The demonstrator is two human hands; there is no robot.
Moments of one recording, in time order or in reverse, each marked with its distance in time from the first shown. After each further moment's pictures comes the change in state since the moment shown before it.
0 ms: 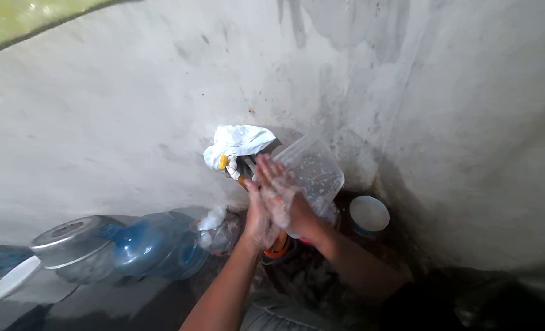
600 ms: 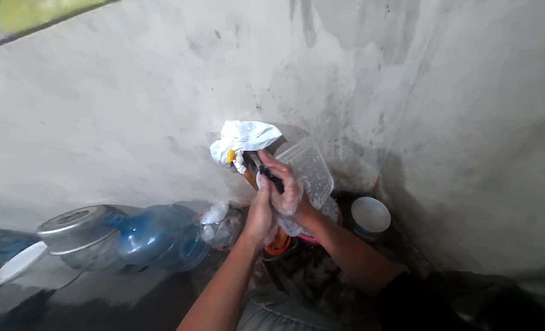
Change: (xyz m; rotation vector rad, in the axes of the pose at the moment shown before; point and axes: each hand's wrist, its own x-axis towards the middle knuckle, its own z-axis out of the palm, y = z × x) left_hand -0.011 0.000 -0.010 0.182 0.002 0.086; right_hand 0.010 -0.003 0.015 0.403 0.273 -0.123
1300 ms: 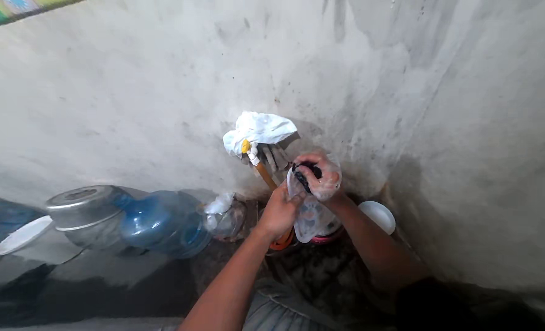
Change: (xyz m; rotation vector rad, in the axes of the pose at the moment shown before) left_hand -0.008 0.010 0.004 0.493 -0.012 -0.013; right_hand 0.011 0.033 -0.044 -0.109 0.023 -0.107
